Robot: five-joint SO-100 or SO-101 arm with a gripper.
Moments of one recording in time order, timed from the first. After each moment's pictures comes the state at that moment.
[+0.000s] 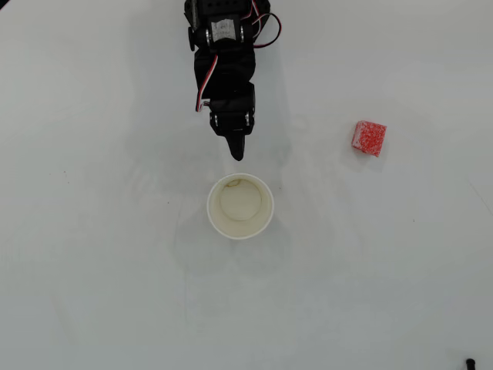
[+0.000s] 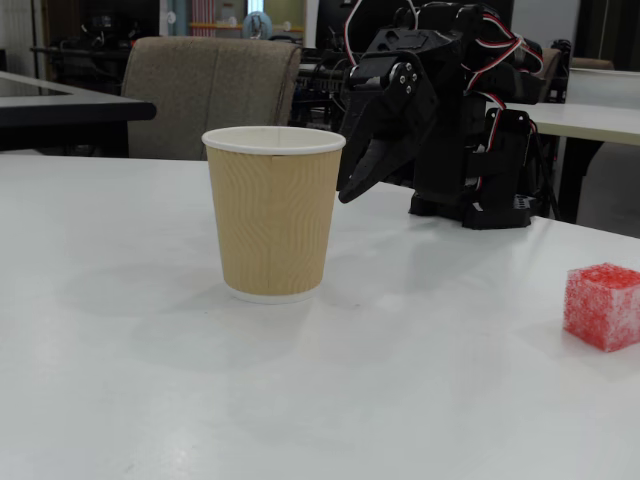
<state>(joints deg) 0.1 185.6 176.1 37.0 -3.4</state>
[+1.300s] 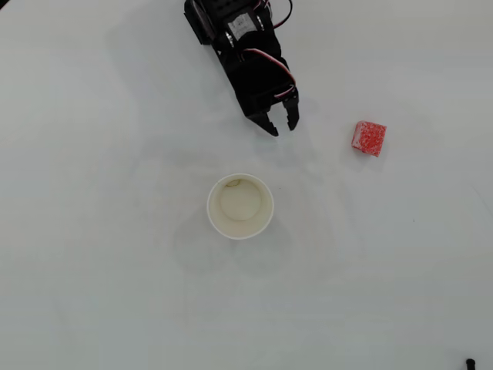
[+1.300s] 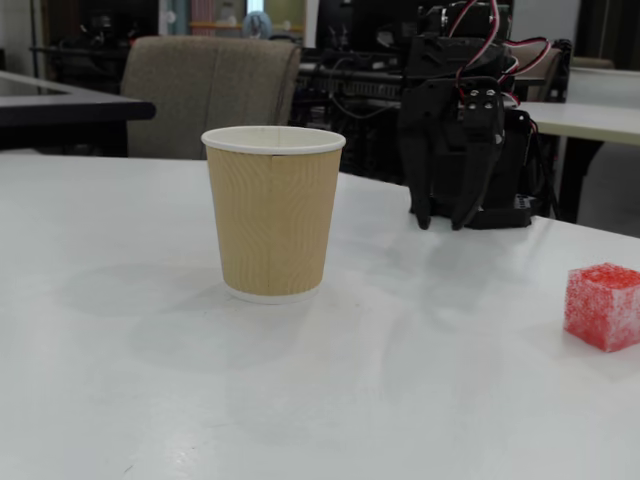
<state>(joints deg) -23.8 185.6 176.1 46.5 -92.9</state>
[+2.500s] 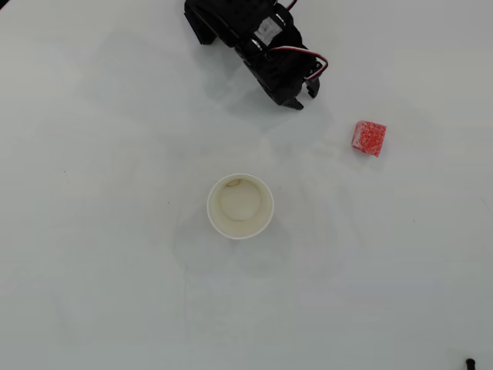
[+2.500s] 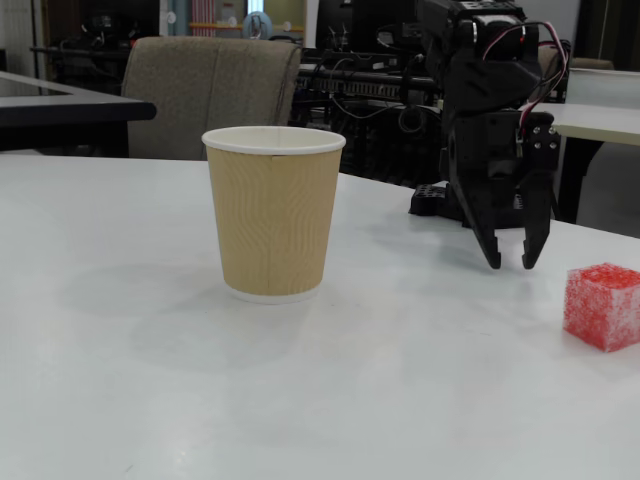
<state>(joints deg) -40.8 162.2 173.5 34.0 -95.9</state>
